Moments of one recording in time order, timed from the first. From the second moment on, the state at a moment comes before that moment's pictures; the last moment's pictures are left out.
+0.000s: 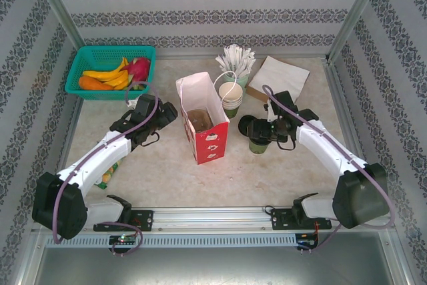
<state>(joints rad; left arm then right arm) -0.38 1.25 0.88 -0.45 -0.17 -0.92 0.31 1.32 0.94 -0.75 -0.20 0.41</state>
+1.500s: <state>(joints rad) -0.34 1.28 0.95 -0.43 -0.08 -0.77 0.38 1.31 0.91 -0.69 -0.24 0.40</state>
